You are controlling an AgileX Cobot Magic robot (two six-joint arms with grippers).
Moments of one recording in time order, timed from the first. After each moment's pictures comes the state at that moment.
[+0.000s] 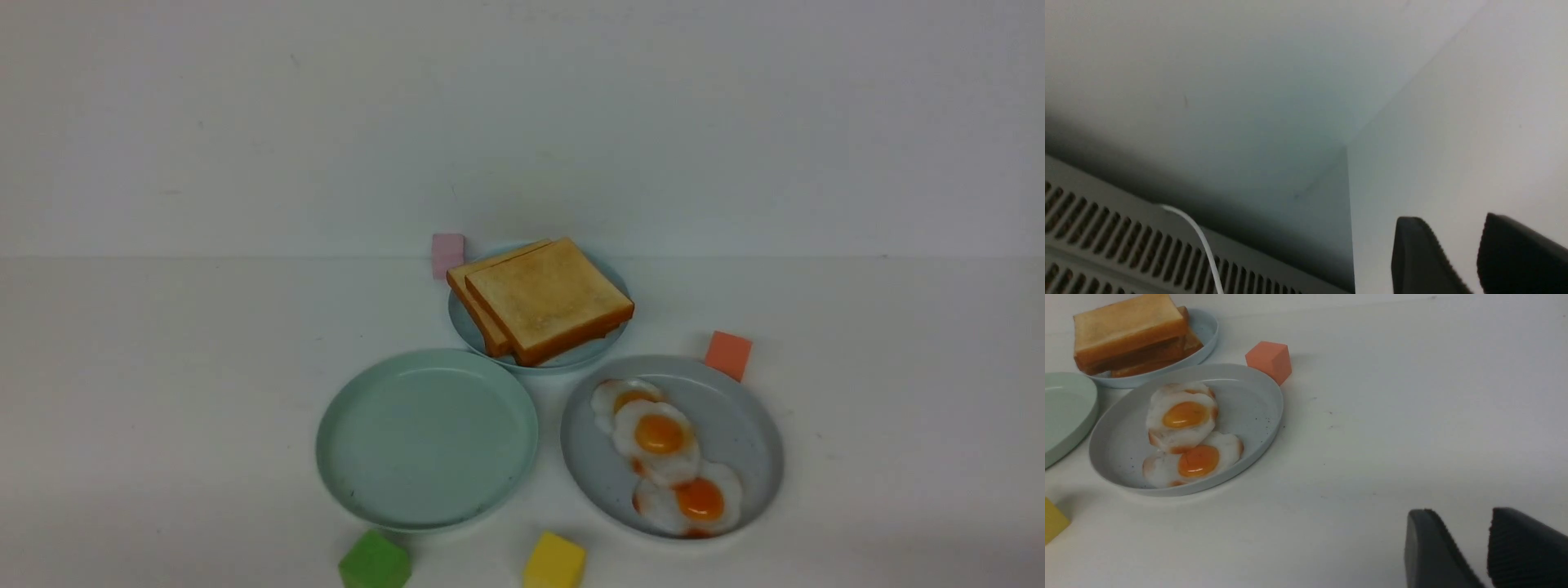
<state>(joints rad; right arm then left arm) 0.10 -0.01 0.02 -0.02 0.39 0.13 -0.07 -0.01 0.03 1.09 0.28 -0.14</state>
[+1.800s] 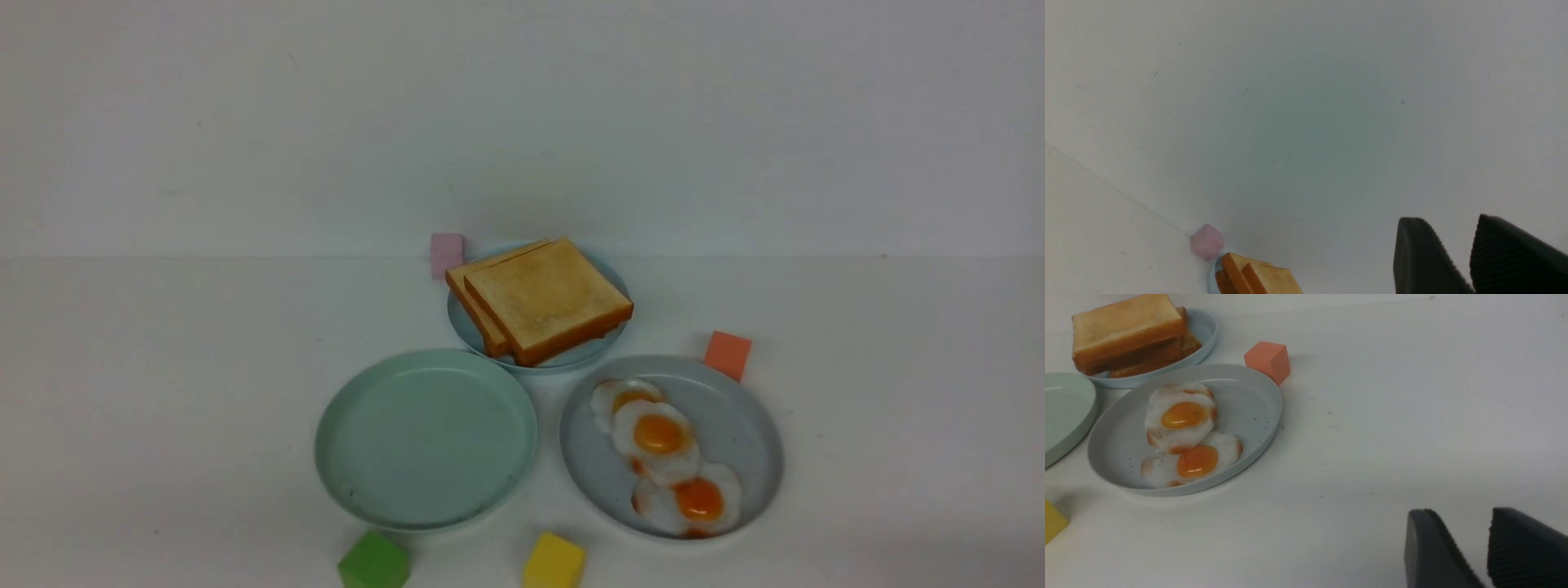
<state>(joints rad) 0.10 -0.01 0.02 -0.02 0.39 0.13 -0.07 0.03 -0.01 0.65 -0.28 -1.50</state>
